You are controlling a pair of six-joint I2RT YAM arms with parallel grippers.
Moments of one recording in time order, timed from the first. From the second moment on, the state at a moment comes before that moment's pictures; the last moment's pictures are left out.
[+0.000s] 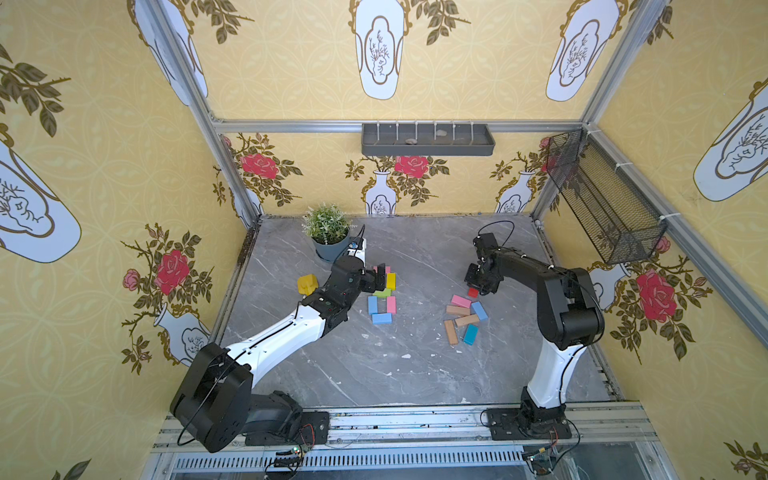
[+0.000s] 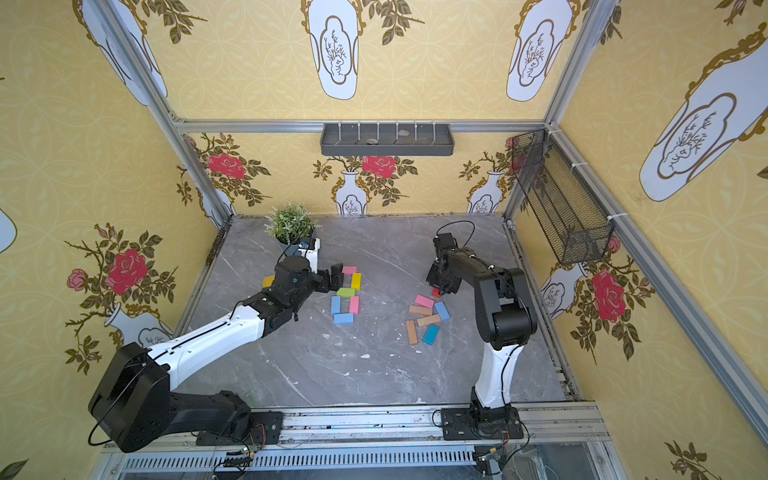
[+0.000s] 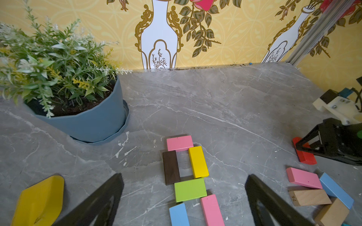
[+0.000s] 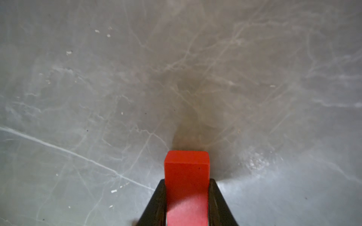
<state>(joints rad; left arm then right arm) -0.62 1.35 0.83 0.08 -0.26 -0.26 0.26 1.93 1.28 -0.61 0.01 0.59</state>
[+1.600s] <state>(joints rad) -0.62 1.36 0.83 0.07 -0.31 -0.27 0.35 2.07 1.66 -0.88 0.16 0.25</state>
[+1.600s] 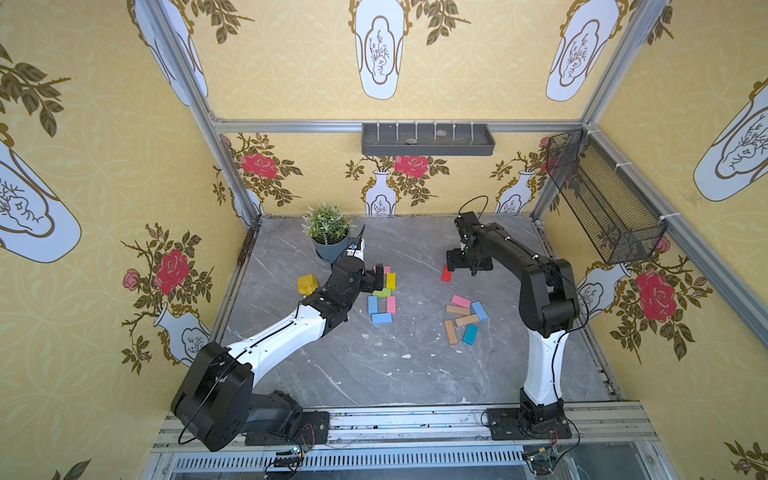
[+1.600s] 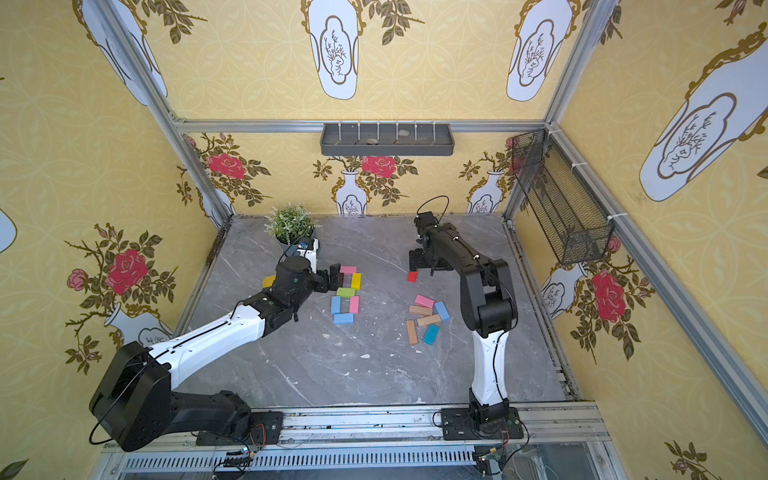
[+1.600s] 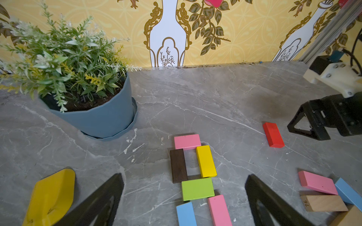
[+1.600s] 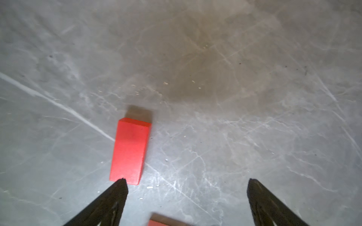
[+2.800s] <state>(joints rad) -0.62 1.37 0.83 0.07 -0.31 -0.27 0.43 2.20 1.72 -0.91 0.16 0.28</state>
